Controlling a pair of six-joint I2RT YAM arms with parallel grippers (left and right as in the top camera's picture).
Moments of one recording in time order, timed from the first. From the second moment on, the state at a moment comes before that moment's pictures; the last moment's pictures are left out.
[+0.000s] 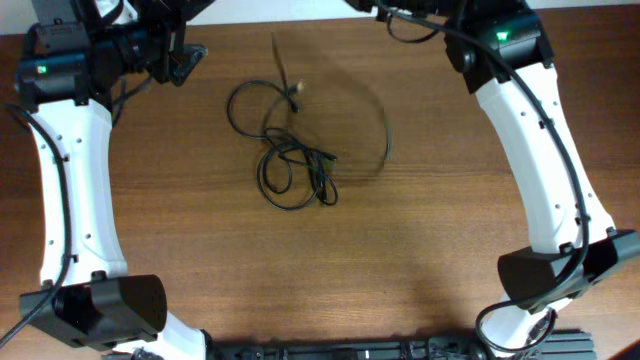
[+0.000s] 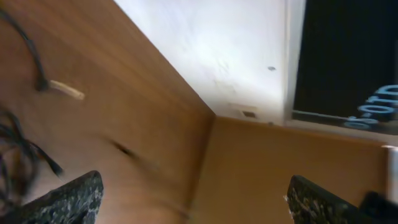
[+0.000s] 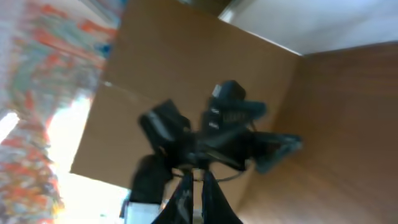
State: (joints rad) left arm 0.12 1.77 1.96 -0.85 0.83 -0.99; right arm 0.30 1.88 2.14 -0.33 -0.98 1.11
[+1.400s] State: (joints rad) left arm -0.06 1.84 1.96 -1.18 0.21 -0.62; right arm 0.26 2.39 2.21 -0.92 -0.89 0.12
